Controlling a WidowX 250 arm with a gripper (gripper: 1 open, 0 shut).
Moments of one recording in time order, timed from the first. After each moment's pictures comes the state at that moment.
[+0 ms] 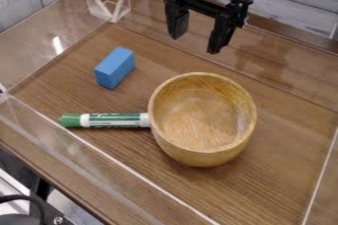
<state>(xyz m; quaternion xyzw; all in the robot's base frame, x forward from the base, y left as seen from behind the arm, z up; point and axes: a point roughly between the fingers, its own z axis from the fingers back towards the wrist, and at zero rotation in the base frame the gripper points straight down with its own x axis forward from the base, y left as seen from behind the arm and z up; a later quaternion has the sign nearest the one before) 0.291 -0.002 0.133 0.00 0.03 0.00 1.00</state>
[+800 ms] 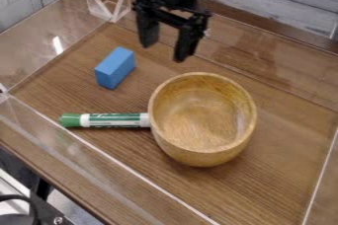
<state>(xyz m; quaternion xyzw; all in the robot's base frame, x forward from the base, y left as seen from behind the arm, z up) 0.282 0.049 0.109 0.00 0.05 -0.01 1.00</state>
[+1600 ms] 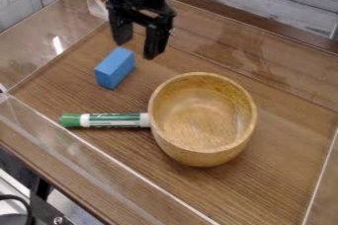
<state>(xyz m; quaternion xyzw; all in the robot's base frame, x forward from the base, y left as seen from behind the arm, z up) 0.278 0.083 0.095 0.00 0.04 -0.02 1.00</state>
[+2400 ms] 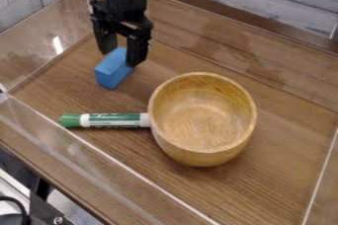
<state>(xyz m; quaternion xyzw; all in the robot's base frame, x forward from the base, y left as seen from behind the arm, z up) 0.278 0.113 0.070 0.00 0.03 -0.02 1.00</state>
